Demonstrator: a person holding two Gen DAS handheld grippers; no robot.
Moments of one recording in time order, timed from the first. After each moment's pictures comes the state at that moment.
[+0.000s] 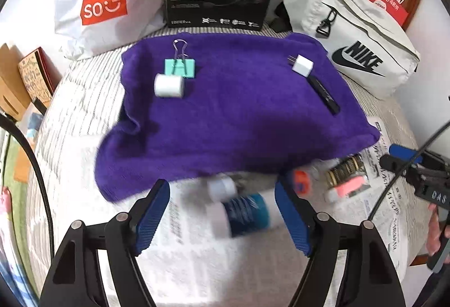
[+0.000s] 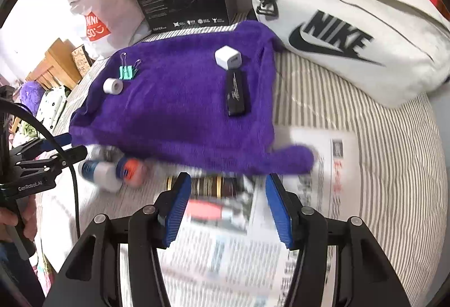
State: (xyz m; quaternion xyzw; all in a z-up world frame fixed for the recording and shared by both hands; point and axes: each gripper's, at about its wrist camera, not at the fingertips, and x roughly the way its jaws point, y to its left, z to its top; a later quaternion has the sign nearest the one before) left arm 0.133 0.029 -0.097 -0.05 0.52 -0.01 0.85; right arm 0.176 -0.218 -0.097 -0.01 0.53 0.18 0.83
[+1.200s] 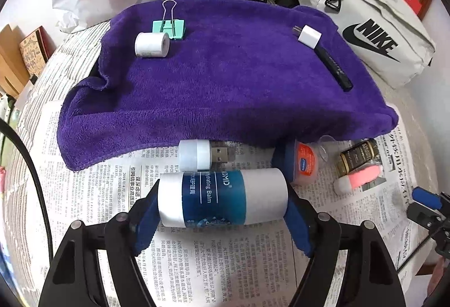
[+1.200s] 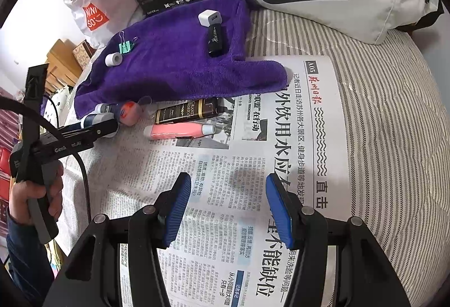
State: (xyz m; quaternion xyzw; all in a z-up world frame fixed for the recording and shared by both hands) left arm 0.131 0.009 -0.139 -0.06 0.54 0.01 0.84; right arm 0.121 -0.257 -0.121 0.03 0.56 0.17 0.81
